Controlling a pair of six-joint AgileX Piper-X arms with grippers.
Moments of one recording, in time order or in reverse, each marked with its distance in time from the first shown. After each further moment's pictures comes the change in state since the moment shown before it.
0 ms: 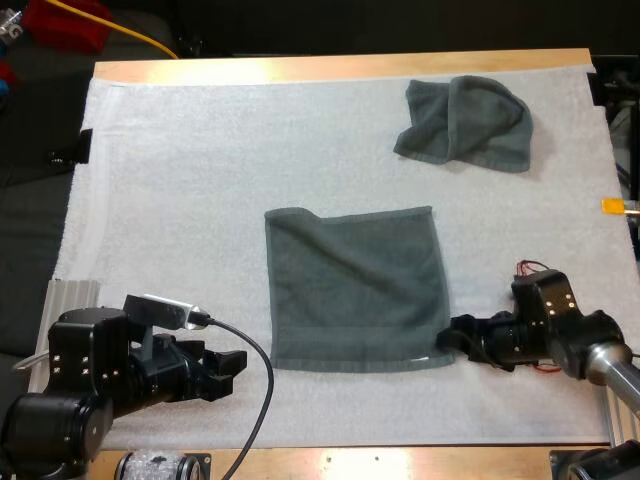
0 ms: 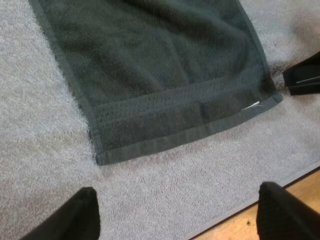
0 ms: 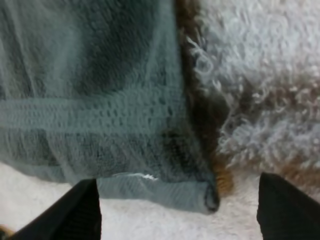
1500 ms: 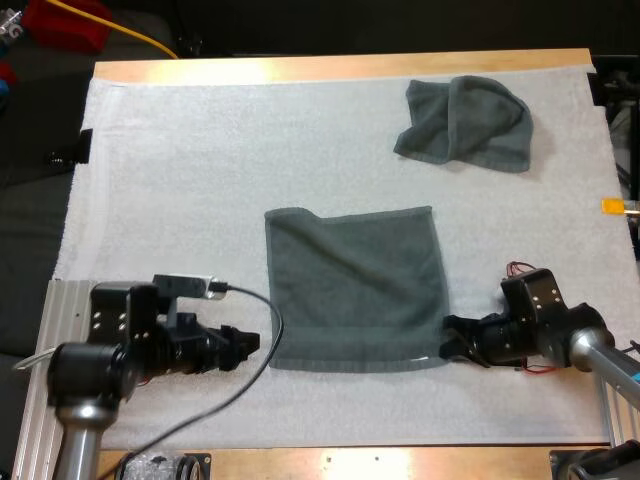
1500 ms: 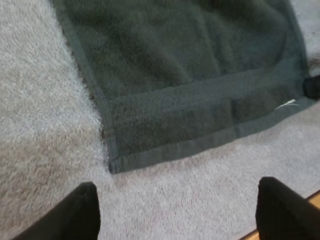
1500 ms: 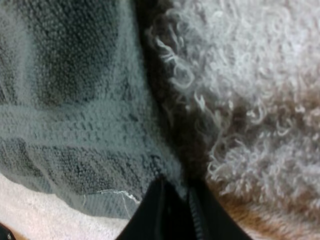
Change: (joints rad) left arm 0.000 0.186 0.189 -0.251 0.028 -0.037; right arm 0.000 0.140 0.000 -0.080 -0.049 0.022
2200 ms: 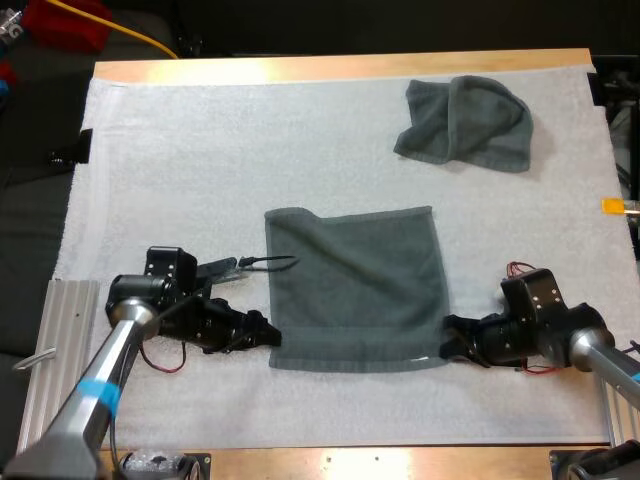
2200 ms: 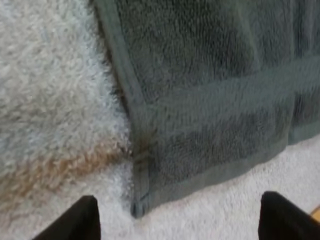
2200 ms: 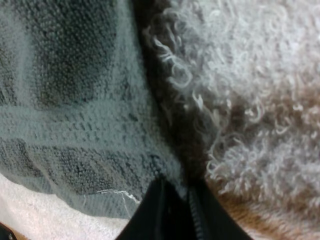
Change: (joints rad) left arm 0.000 0.546 0.061 -0.211 0.126 0.039; right arm 0.000 0.000 0.000 0.002 0.000 0.008
